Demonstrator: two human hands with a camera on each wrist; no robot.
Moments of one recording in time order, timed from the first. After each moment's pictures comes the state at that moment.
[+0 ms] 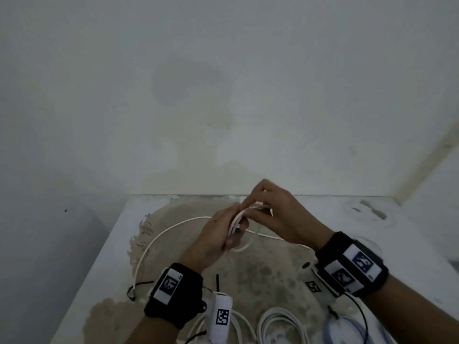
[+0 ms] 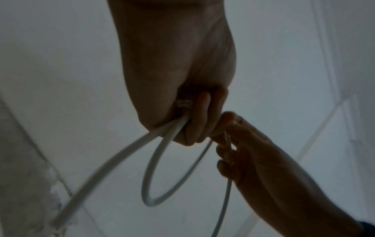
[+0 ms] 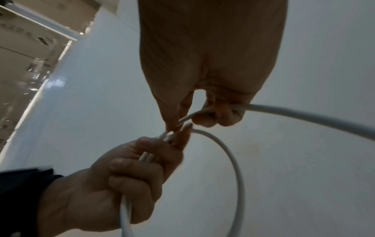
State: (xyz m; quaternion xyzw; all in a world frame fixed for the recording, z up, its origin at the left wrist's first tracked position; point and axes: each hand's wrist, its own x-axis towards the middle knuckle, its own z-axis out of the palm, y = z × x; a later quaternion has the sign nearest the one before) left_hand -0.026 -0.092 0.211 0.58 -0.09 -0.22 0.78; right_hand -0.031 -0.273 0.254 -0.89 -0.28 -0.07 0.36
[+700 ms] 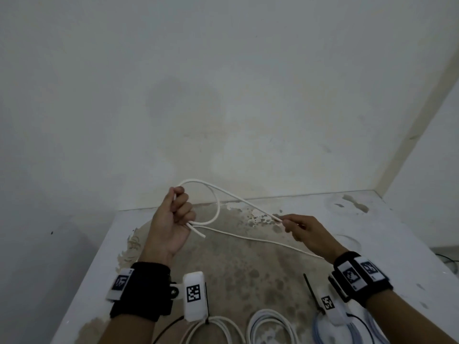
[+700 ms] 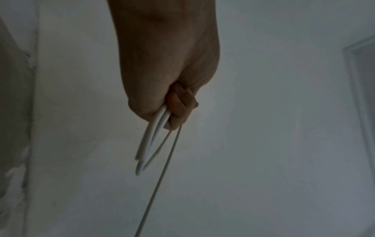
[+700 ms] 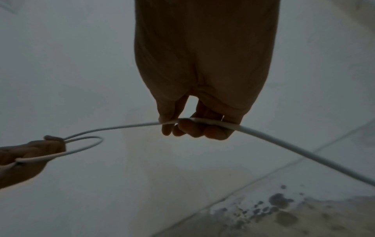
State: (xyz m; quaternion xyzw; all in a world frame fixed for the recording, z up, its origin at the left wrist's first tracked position) left_hand 0.003 -0.069 0.233 0.30 0.00 -0.13 0.95; right_hand -0.046 -0.395 0.163 -0.84 -0.03 -0.01 0.54
